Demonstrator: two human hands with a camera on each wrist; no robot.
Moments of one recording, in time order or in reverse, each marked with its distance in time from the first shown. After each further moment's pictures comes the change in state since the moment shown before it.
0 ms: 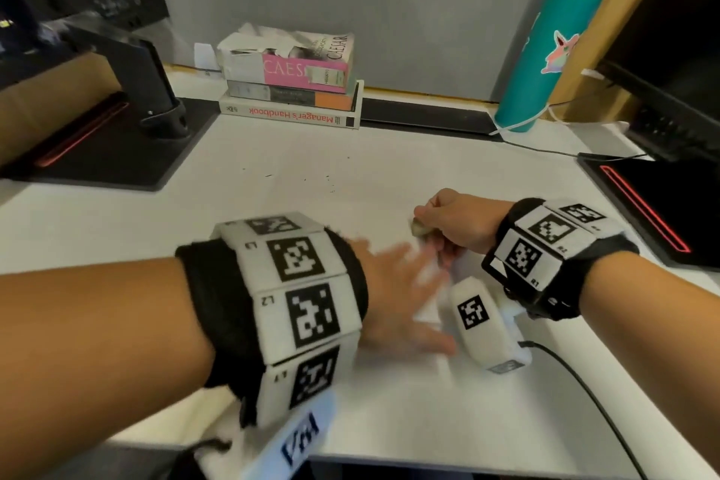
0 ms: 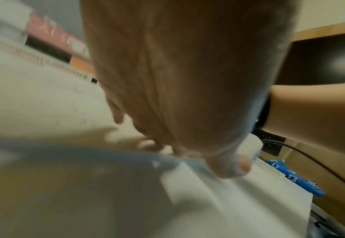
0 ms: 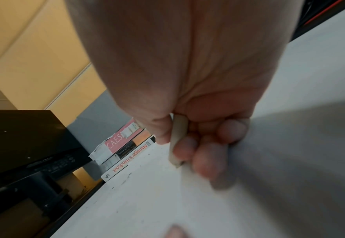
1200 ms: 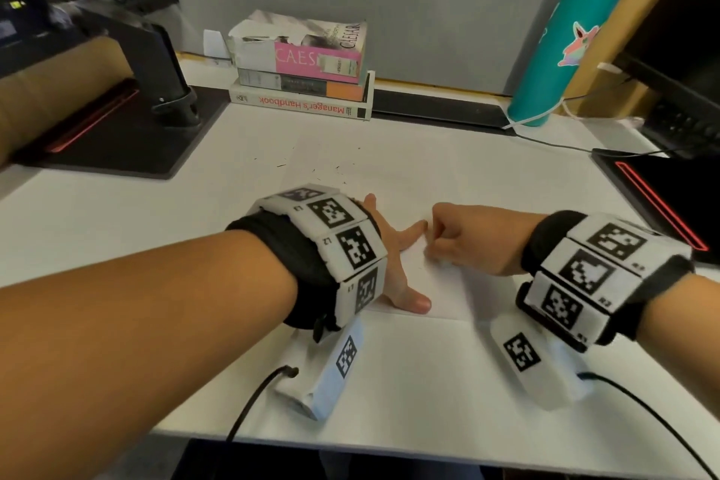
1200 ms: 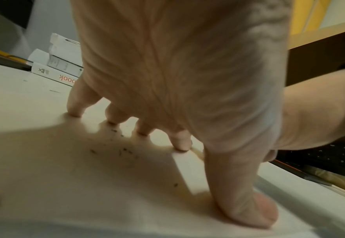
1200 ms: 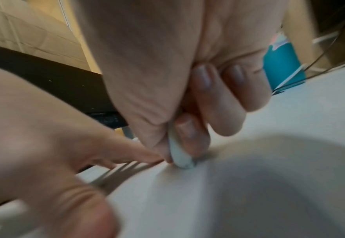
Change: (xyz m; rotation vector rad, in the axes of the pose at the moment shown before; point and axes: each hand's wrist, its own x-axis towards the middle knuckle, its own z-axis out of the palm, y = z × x) left_hand 0.023 -0.026 -0.009 -0.126 0.011 -0.271; right_hand -0.049 -0.020 0.005 -0.628 -0.125 -0.138
